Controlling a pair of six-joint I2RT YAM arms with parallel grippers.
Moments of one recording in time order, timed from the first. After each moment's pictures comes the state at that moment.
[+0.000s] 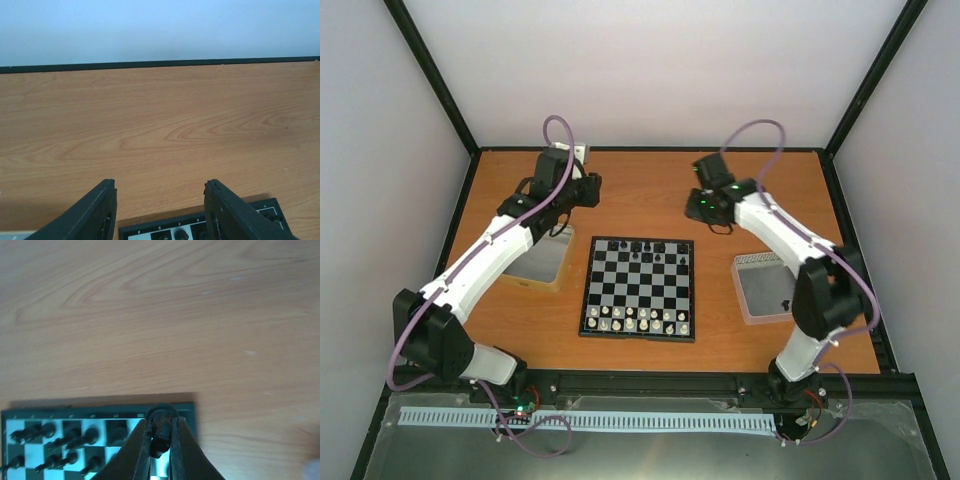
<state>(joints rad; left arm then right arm) -0.43 1.43 1.29 -0.41 -0.09 -0.25 0.41 1.67 1.38 -0.72 0.08 0.67</state>
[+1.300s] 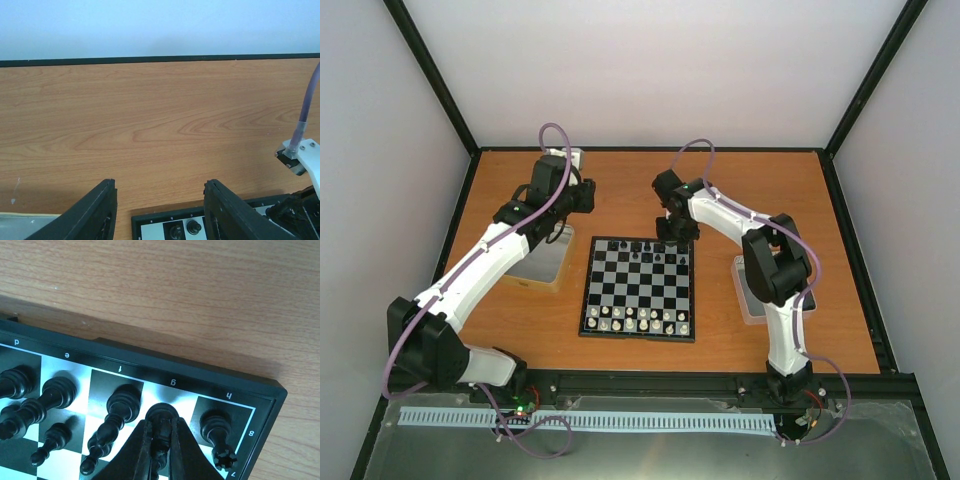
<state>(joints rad) -0.43 1.37 1.22 -0.42 -0.15 -0.26 0.57 2.08 1.65 -0.93 -0.04 0.42</state>
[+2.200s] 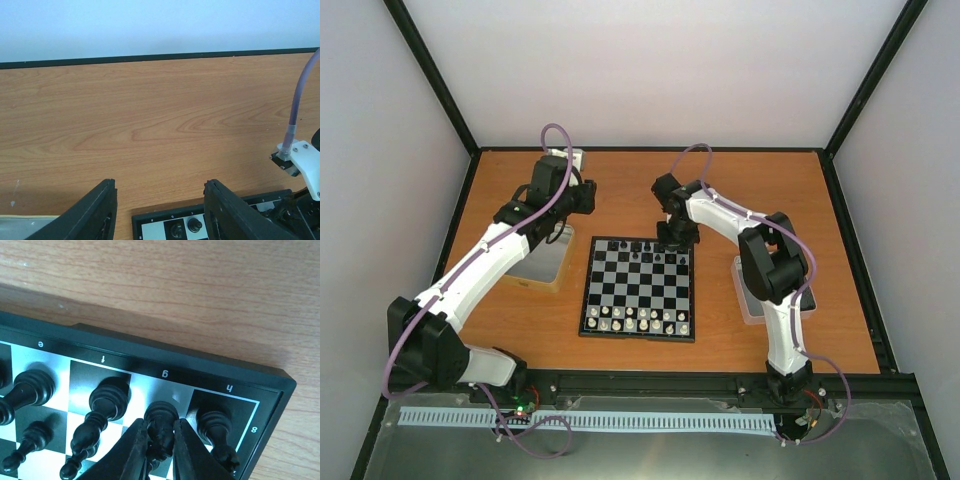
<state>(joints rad) -0.43 1.37 1.21 -0.42 -0.13 -0.23 0.57 2.11 1.65 -0.96 -0.05 0.43</state>
